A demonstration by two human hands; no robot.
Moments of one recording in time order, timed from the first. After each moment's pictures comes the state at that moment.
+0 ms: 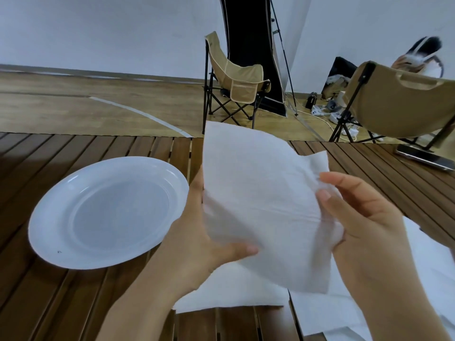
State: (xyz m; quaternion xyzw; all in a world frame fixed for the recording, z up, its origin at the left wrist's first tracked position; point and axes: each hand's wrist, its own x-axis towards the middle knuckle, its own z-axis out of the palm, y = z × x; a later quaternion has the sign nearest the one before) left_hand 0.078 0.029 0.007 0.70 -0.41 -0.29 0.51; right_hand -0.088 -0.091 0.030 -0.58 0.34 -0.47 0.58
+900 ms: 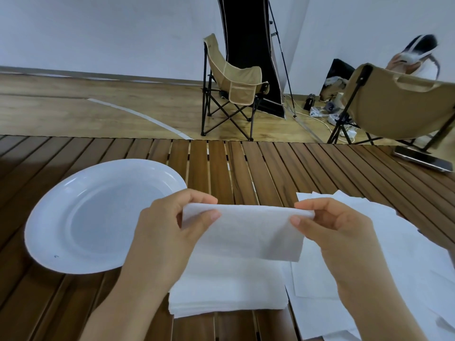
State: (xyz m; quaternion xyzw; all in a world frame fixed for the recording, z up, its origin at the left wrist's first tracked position) left_hand 0.097 0.035 0.001 0.77 -0.42 -0.08 0.47; right_hand -0.085 -0.098 0.010 -0.67 0.45 -0.36 0.46
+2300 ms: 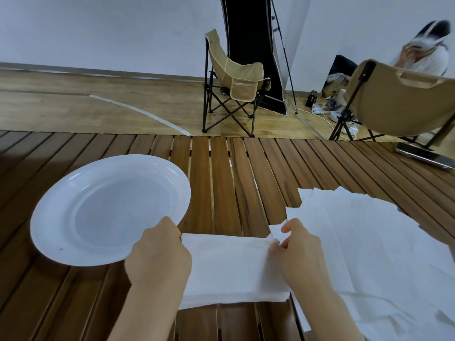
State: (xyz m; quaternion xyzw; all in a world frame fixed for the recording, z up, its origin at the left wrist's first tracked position) left_hand 0.102 0.031 -0.046 0.95 -0.24 -0.09 0.17; right_hand -0.056 -0.097 -0.056 -0.76 0.57 -0.15 0.26
